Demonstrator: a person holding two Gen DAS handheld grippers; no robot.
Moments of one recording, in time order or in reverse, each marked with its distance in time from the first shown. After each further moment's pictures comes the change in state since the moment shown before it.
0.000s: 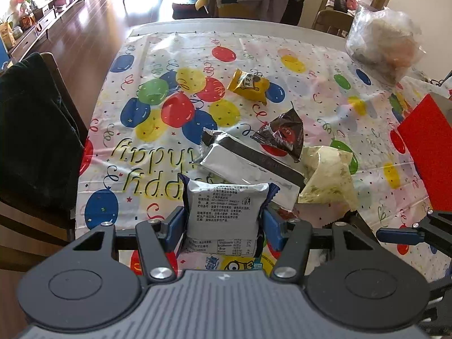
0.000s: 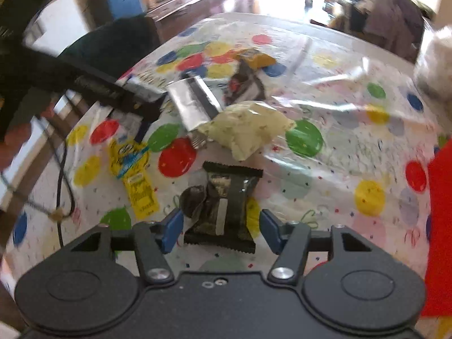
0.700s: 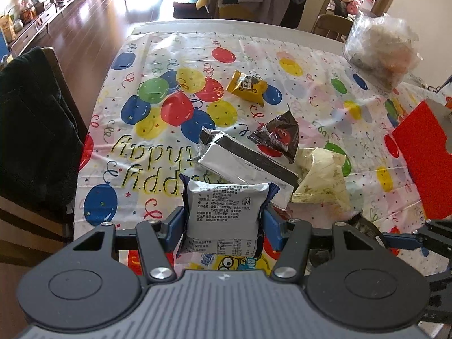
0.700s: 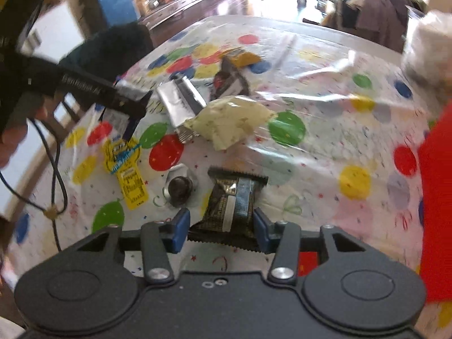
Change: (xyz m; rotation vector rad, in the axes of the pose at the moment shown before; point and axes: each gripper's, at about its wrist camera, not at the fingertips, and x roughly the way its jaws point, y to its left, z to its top) left arm -0.010 0.002 -0.002 -0.037 -0.002 -0.025; right arm -0.016 -0.022 -0.016 0.108 -0.036 0.015
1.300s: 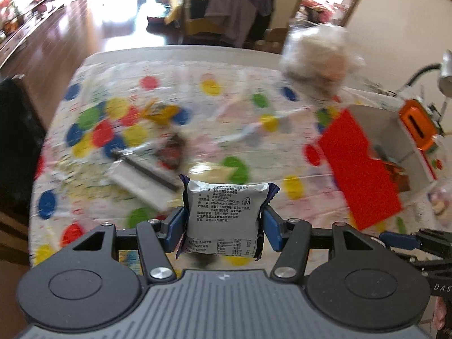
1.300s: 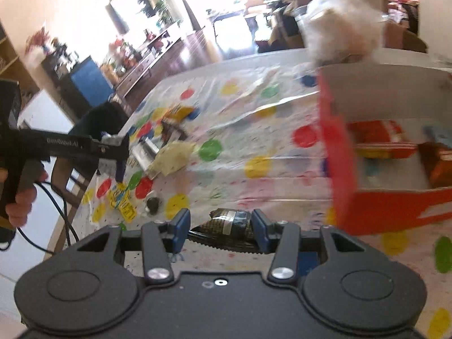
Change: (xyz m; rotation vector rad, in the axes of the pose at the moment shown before) left arm -0.059 -0.121 0.002 0.046 -0.052 -0.104; right arm -0.130 -0.096 -0.055 0.282 -0.188 0.033
